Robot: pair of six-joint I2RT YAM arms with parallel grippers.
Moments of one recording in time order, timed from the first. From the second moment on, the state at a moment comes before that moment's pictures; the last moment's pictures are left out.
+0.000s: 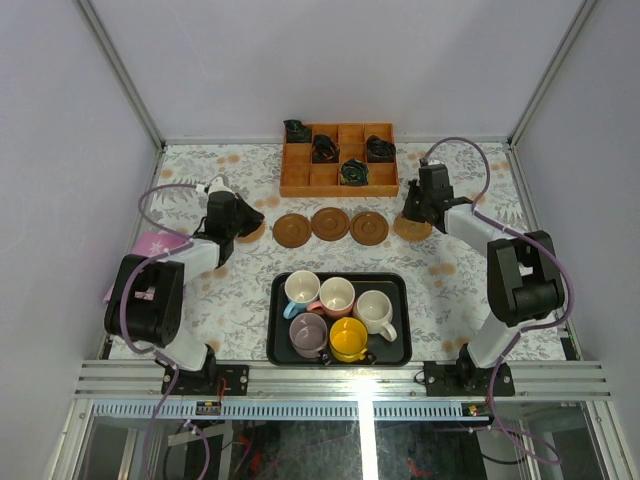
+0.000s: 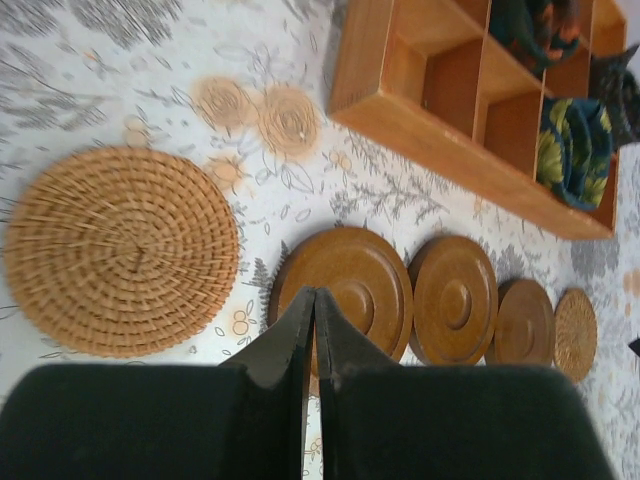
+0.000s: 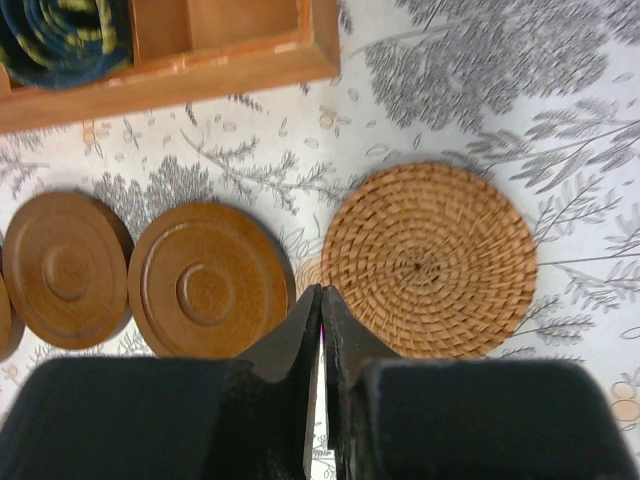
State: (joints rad) left arm -0.15 1.53 0.72 0.32 0.03 -0.73; right arm 0.23 1.71 1.09 -0.13 0.01 0.40
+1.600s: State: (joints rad) left arm -0.29 1.83 0.87 0.33 0.07 -0.69; right arm 0.38 1.92 1.15 -0.12 -0.07 0.39
